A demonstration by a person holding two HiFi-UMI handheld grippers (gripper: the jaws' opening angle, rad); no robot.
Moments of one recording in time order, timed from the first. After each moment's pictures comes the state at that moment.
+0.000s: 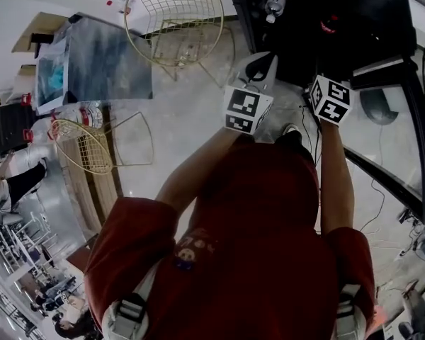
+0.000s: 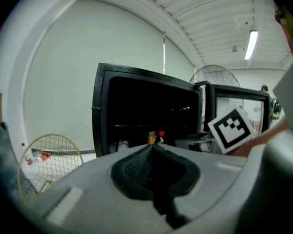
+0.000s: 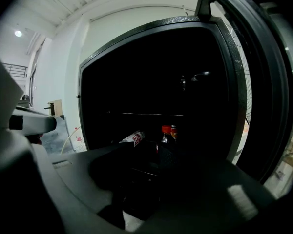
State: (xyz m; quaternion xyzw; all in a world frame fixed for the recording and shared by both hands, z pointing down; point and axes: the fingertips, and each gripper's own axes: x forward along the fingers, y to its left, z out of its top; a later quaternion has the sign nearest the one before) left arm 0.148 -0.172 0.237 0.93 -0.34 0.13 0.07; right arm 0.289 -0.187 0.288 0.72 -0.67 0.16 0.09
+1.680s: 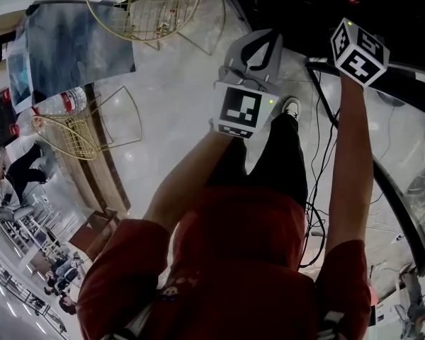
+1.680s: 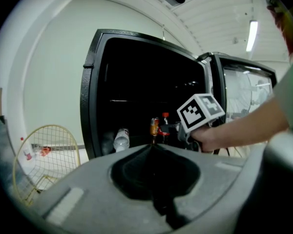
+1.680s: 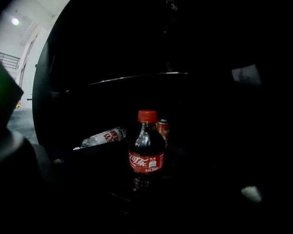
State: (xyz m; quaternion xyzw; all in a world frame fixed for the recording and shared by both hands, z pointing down) left arm 0.188 -0.194 0.325 0.92 -0.35 0.14 0.06; right arm 0.370 -0.285 0.358 0.75 -0.64 0.14 0.09
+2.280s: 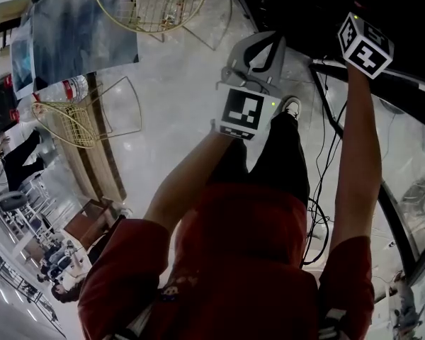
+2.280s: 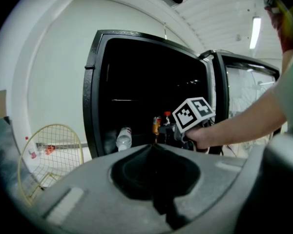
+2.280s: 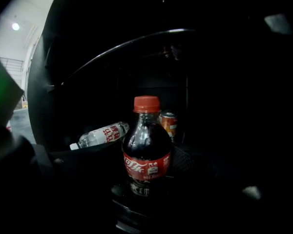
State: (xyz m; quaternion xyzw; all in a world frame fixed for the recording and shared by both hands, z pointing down) left arm 0.188 -0.190 0.328 0.91 -0.37 0.15 0.06; right arm 0.375 -0.308 0.376 0.73 -0.66 0.15 0.10
